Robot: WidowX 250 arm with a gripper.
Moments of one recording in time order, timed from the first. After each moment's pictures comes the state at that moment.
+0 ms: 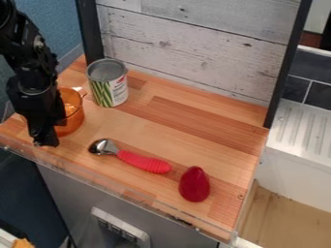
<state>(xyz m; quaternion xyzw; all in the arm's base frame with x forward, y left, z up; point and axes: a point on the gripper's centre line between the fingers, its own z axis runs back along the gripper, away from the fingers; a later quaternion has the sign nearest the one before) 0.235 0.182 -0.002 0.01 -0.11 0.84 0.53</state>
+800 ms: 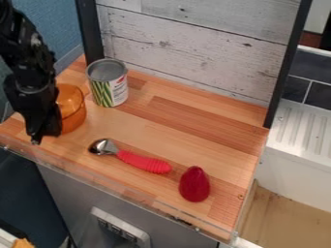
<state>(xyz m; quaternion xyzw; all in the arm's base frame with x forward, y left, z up) 0.234 0.181 0.010 0.00 -0.13 0.84 0.53</state>
